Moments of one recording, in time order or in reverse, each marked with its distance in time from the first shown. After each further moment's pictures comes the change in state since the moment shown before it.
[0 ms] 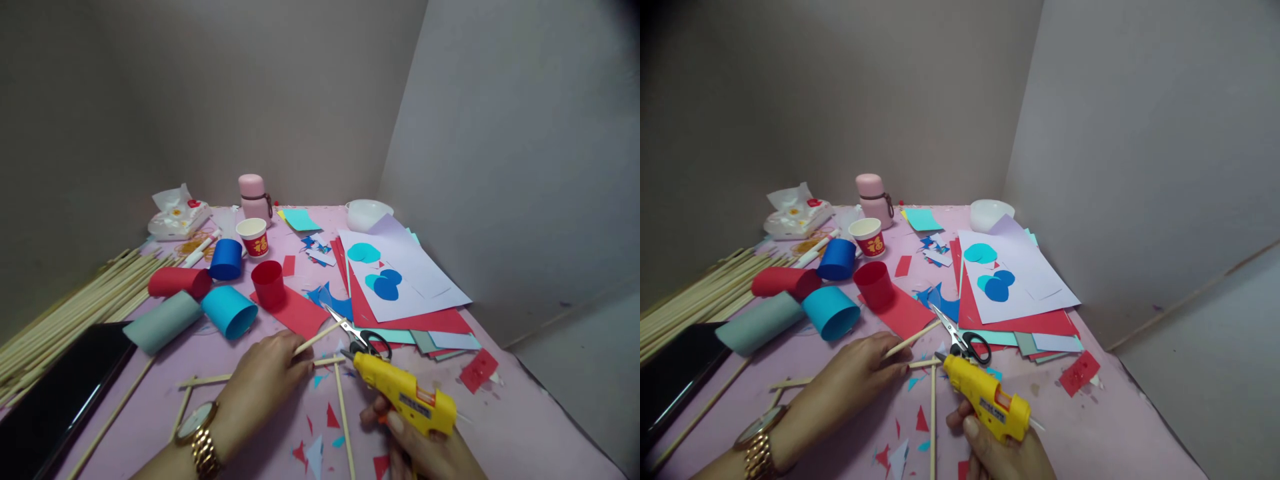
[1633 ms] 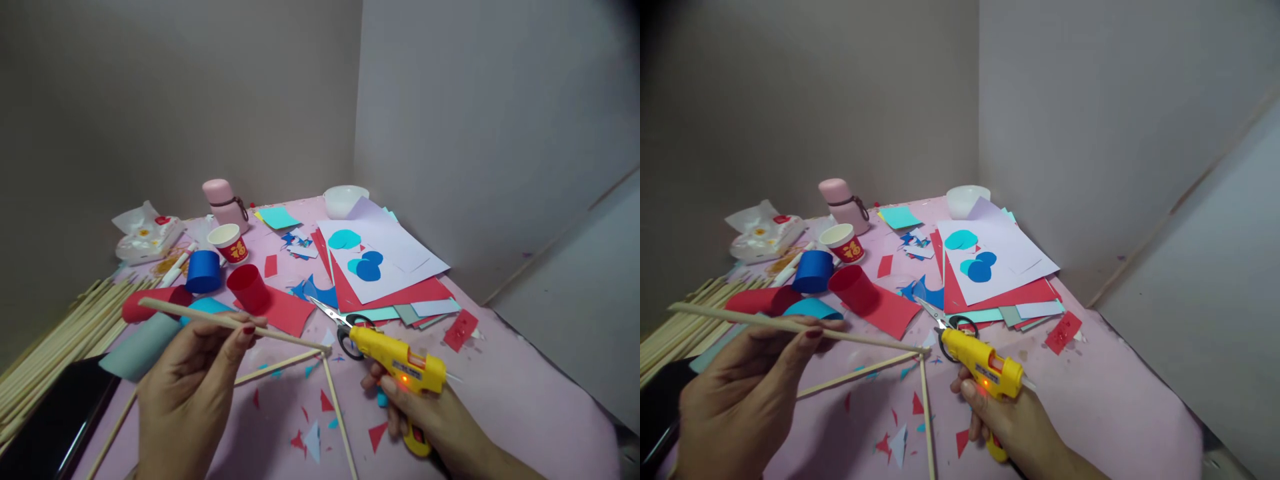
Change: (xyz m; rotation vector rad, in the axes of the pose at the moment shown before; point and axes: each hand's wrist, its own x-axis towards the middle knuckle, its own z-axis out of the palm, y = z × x) left_hand -0.027 0.010 -0.016 -0.633 0.781 0.171; right_hand -0.001 -0.012 -0.007 0.004 -0.005 -0.088
